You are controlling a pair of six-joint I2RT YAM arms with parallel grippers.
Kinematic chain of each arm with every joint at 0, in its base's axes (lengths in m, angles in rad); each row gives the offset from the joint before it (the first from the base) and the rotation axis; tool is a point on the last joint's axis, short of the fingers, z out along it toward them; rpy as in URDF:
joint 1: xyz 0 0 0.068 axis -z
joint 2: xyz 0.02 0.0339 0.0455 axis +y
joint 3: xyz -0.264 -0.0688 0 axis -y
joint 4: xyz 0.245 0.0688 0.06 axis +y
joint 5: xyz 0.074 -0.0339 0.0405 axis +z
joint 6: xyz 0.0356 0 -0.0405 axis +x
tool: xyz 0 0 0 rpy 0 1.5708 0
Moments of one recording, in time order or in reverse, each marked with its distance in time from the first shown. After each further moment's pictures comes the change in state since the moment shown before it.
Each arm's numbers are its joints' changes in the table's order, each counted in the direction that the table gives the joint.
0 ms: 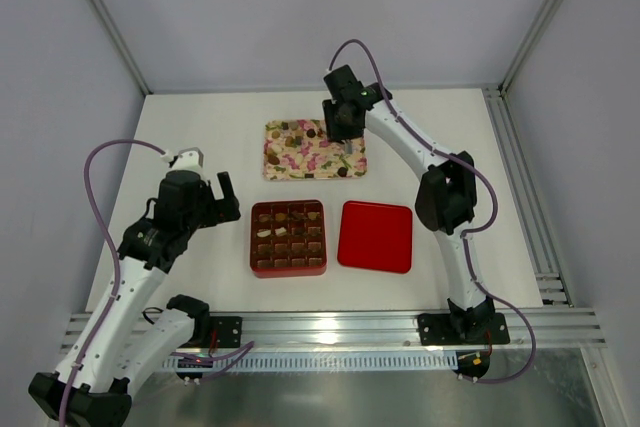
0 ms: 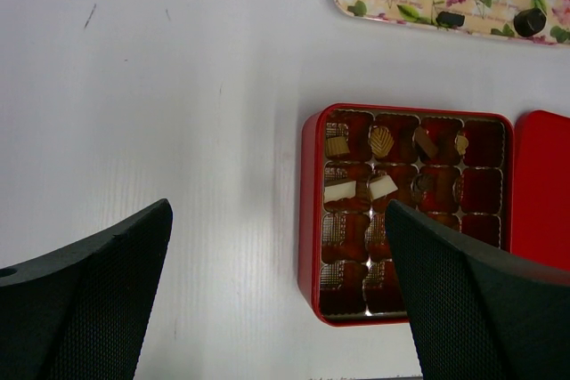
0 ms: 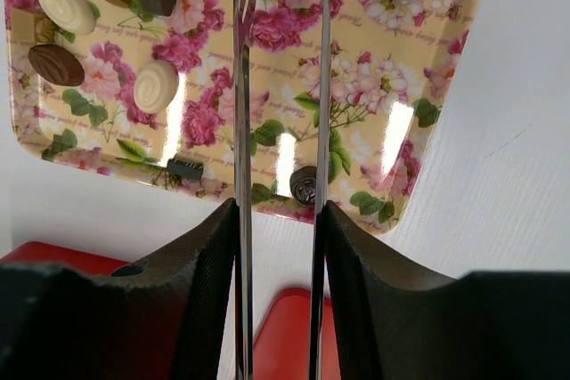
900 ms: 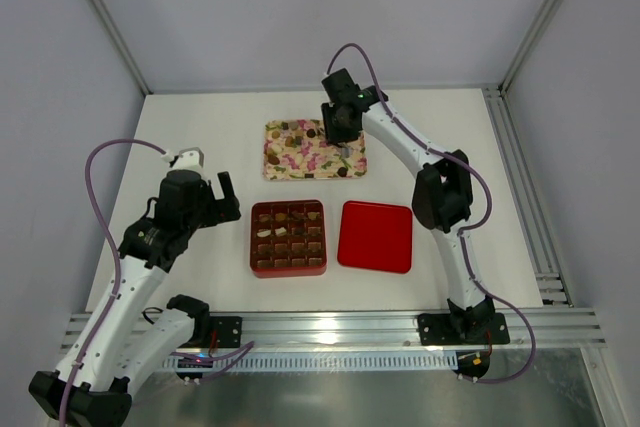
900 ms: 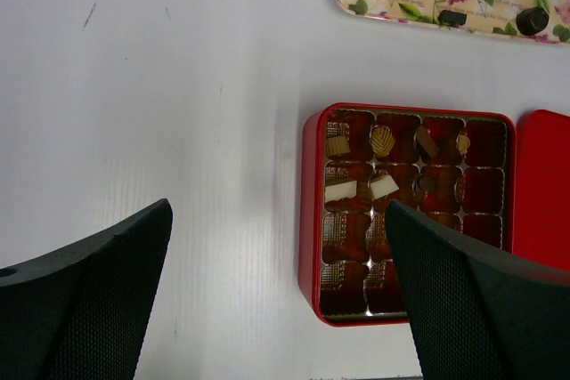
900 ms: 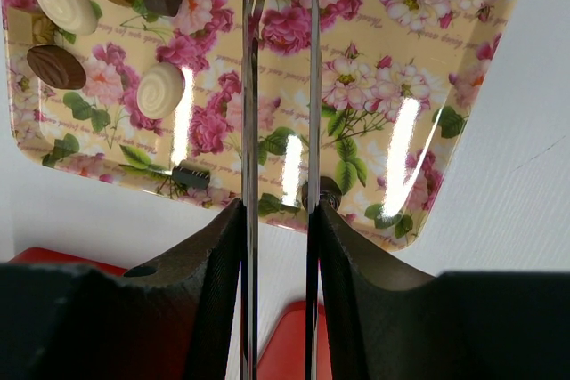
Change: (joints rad) left arm 0.000 0.006 0.000 0.000 0.000 0.000; right arm 0.000 0.035 0.000 -0.026 0.032 0.011
